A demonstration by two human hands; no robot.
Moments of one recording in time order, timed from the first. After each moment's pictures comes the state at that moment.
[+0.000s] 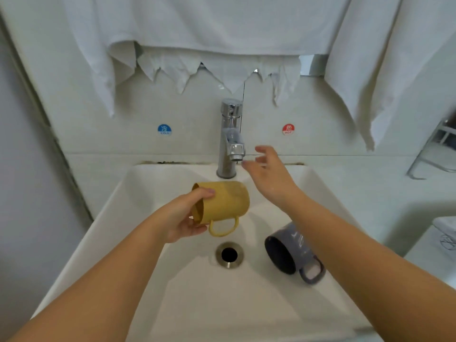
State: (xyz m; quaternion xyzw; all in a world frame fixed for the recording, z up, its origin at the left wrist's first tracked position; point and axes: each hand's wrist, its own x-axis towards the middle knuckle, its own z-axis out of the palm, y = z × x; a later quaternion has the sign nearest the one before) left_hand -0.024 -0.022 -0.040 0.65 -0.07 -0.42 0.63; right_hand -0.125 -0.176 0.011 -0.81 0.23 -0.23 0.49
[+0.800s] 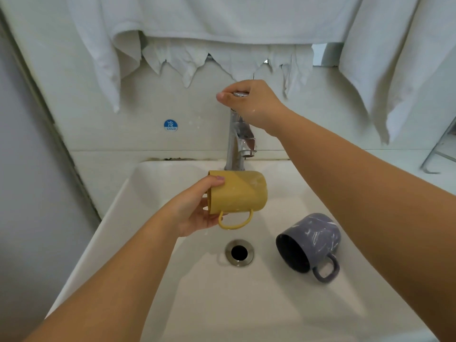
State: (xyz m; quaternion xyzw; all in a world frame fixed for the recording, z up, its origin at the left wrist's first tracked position) left_hand -0.020 -0.026 -0.032 0.59 -0.09 -0.44 0.67; right_hand -0.052 -0.180 0.099 -0.87 0.11 -0.28 0.39
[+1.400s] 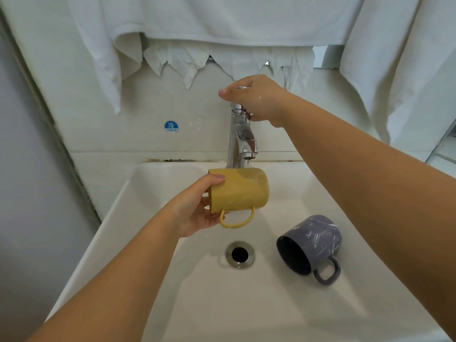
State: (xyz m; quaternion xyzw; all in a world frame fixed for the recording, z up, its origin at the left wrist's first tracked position) left_hand -0.019 -0.026 -0.028 0.57 -0.09 -0.44 0.69; right_hand -0.063 -0.177 0.120 -0.89 0.16 -0.19 0.39
